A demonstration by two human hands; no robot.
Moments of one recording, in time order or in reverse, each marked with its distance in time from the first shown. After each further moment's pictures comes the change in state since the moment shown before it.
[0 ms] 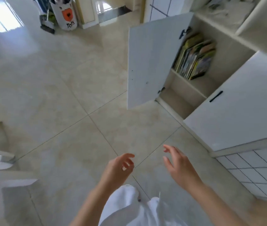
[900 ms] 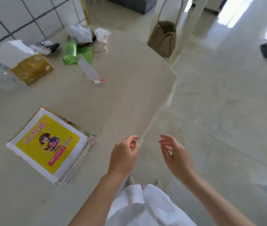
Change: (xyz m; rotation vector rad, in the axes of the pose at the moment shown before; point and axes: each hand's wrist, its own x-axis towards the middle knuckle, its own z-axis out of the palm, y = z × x) left_hand -0.422 -0.291 -0.249 -0.314 1.209 -0.751; right_hand -0.140 -0.473 0.408 0.010 -0.618 -0.938
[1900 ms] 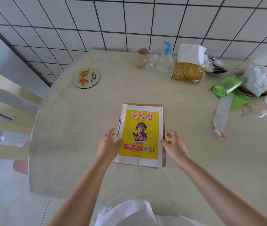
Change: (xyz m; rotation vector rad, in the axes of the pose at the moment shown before) left_hand -0.027 -0.152 -0.141 -0.274 0.696 -1.058; right_hand 0.164 -0.188 0.218 -0.240 -0.992 -0.283
